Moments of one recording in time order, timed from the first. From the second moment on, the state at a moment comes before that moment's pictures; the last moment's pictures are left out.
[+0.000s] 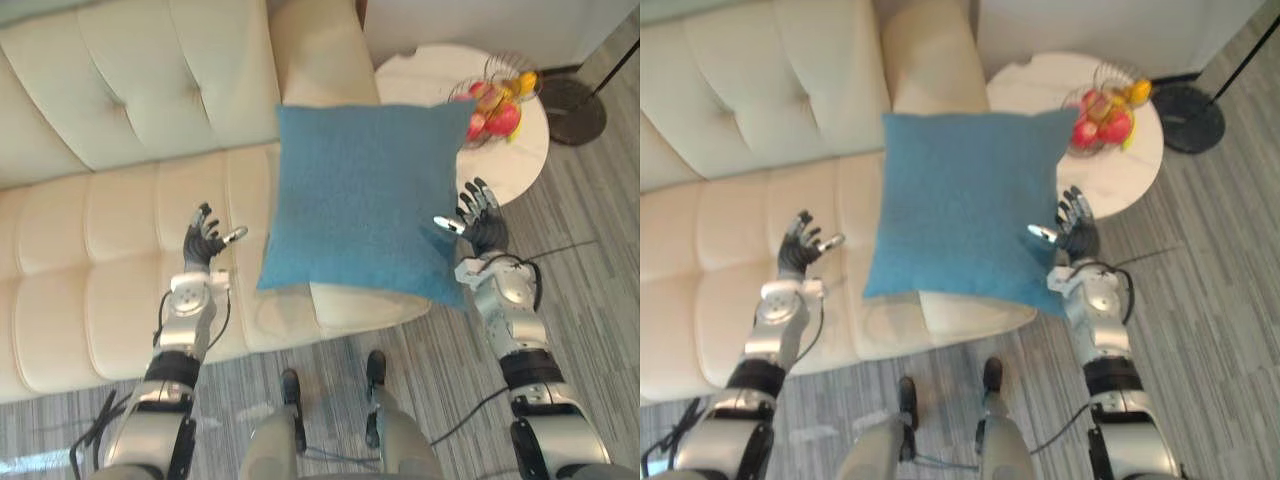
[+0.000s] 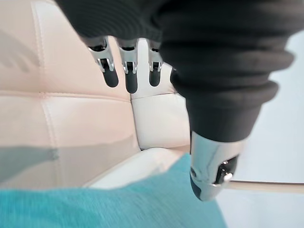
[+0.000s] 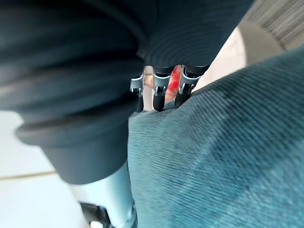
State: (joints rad) left arm -0.58 0.35 0.02 0.70 -0.28 -0.19 0.18; right arm -0.54 -0.38 -0.04 0.49 0.47 -0.19 -0.08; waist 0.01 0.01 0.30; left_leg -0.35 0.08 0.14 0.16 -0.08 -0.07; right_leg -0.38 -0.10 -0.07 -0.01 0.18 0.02
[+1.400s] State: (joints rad) left arm -0.79 0.22 -0.27 0.41 -0.47 -0.22 0.26; right arm -0.43 -0.20 -0.03 0.29 0.67 -0.24 -0.15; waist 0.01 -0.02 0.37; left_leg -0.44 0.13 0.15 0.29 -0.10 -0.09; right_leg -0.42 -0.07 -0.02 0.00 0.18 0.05
